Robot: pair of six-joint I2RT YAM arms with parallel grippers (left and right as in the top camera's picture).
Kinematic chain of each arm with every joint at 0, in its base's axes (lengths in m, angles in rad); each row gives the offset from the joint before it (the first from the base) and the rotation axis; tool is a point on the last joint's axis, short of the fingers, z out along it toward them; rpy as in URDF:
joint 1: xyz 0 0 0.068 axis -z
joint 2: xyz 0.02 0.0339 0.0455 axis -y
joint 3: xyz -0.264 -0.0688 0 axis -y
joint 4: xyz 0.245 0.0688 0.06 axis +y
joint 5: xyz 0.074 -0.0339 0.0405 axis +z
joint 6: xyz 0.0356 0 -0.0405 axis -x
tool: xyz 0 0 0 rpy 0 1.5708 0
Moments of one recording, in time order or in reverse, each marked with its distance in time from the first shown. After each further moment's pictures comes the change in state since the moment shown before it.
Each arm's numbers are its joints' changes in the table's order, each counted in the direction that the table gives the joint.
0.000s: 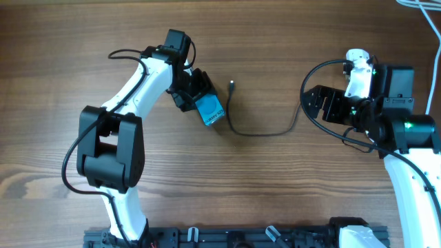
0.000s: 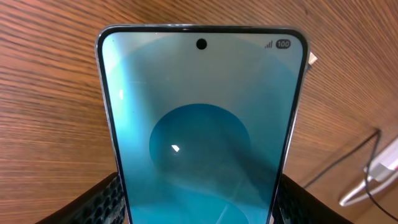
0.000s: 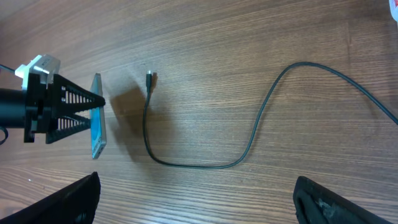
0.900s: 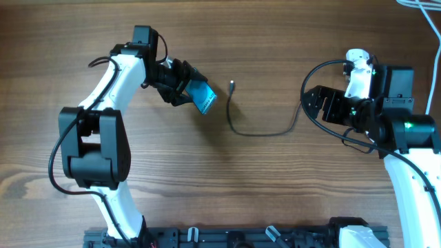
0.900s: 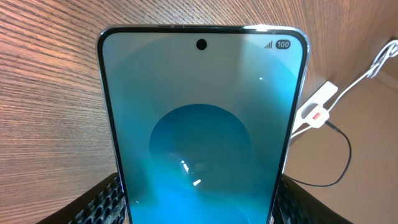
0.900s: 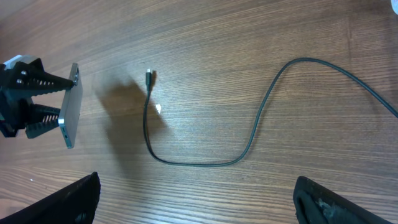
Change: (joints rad) left arm -0.169 0.000 0.000 -0.007 -0.320 0.063; right arm 0.000 0.000 0.000 0.009 0.000 -0.011
